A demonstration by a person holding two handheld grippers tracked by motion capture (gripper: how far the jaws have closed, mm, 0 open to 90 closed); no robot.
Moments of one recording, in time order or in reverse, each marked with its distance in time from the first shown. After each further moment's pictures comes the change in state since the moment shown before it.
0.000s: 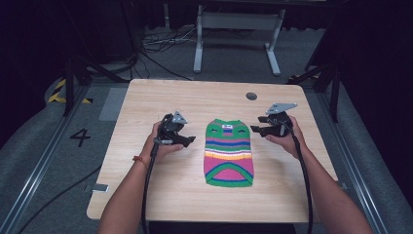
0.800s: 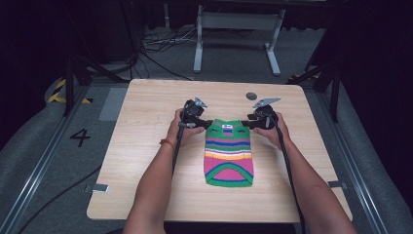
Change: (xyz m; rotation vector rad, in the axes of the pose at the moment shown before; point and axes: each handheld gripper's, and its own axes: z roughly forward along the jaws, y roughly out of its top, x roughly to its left) left arm 0.012 0.060 0.073 -0.029 0.015 -0.077; right arm -0.017 0.008 0.062 0.049 0.015 0.084
